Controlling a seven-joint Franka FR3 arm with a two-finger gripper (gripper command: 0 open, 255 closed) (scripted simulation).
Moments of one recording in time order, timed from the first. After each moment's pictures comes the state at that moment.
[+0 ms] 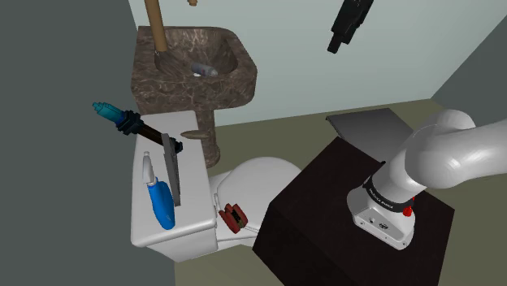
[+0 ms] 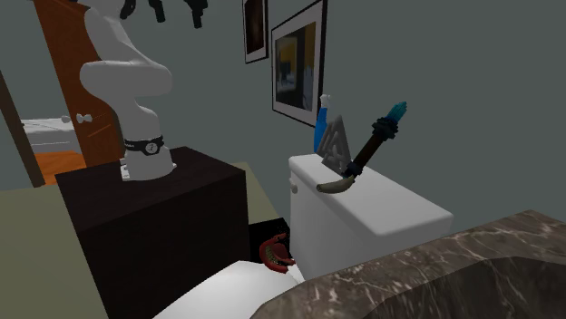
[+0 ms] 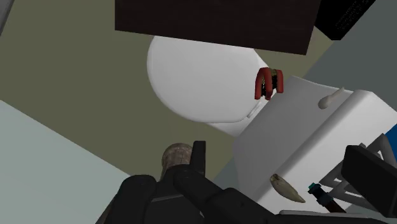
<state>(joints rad) 0.01 -0.79 0.06 -2.30 0.07 1.56 -0.06</state>
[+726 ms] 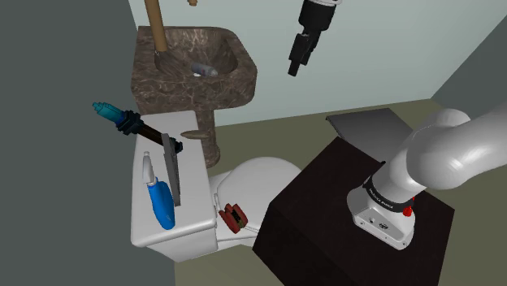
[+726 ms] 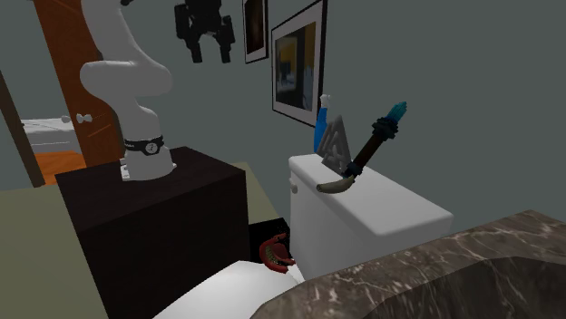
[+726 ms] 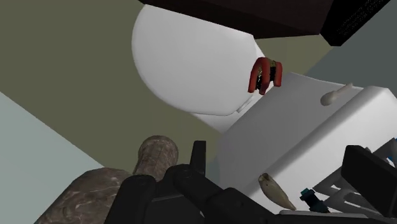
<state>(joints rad) 0.05 -0.55 0.07 -2.36 0.09 1.84 -0.16</state>
